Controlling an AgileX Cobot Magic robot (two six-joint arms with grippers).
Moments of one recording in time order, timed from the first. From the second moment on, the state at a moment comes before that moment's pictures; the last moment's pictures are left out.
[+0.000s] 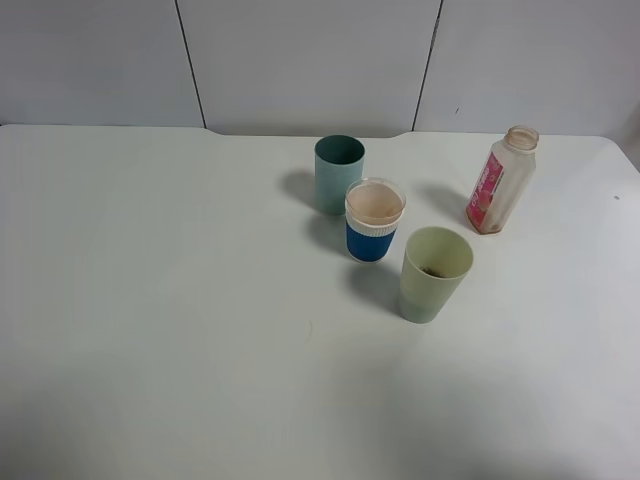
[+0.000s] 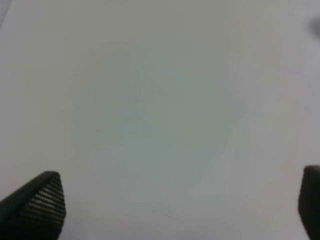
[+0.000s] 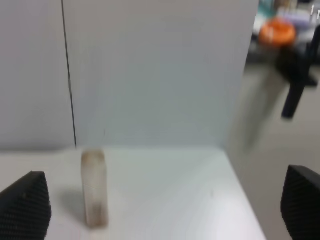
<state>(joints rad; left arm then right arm) -0.04 0.00 -0.51 0.02 1.06 -0.02 0.00 -0.01 -0.80 -0.11 1.02 -0.05</state>
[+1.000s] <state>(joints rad) -0.04 0.00 -0.51 0.02 1.06 -0.02 0.00 0.00 -0.51 -0.10 1.06 0.02</state>
